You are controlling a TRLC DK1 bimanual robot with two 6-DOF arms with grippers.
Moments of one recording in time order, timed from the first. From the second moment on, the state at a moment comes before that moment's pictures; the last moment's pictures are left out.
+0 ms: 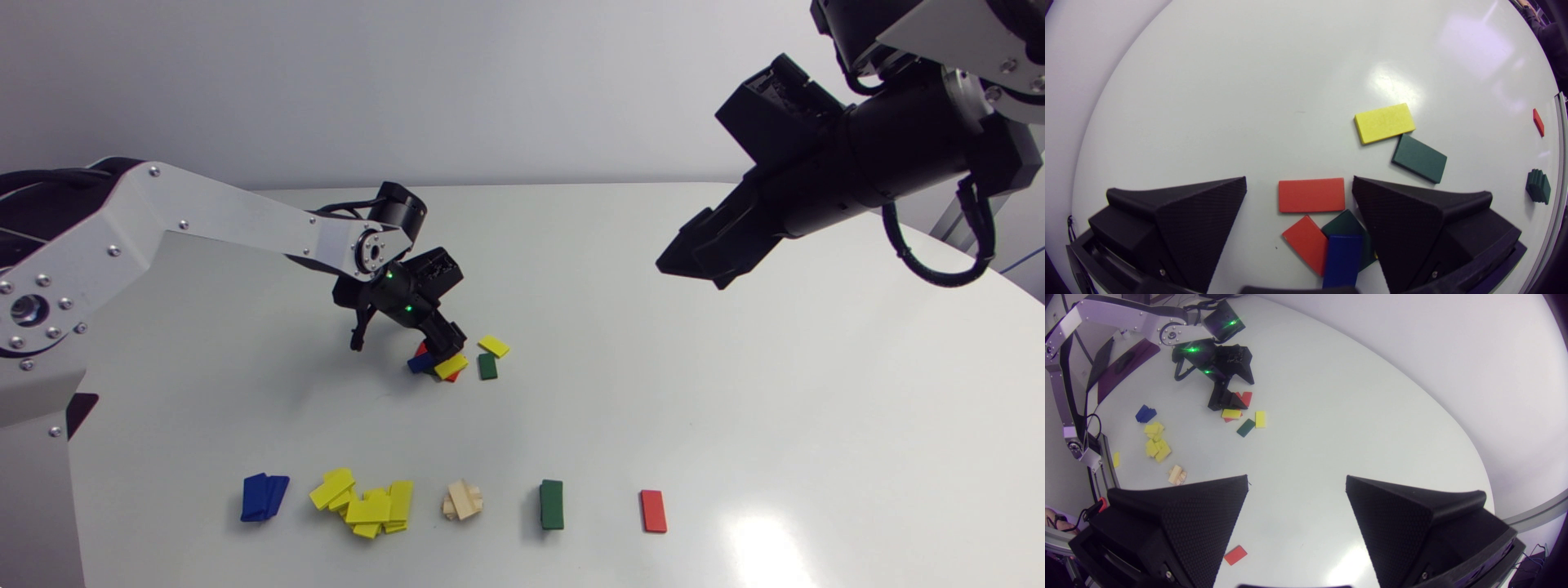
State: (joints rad) left arm -0.32 2.16 1.43 -0.36 0.13 0.61; right arm 0.32 1.34 1.33 -0.80 -0.21 -0.39
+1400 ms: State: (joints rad) left arm -0.30 2.21 1.53 -0.49 0.18 0.58; right arm 0.31 1.32 1.32 -0.80 -0.21 -0.39
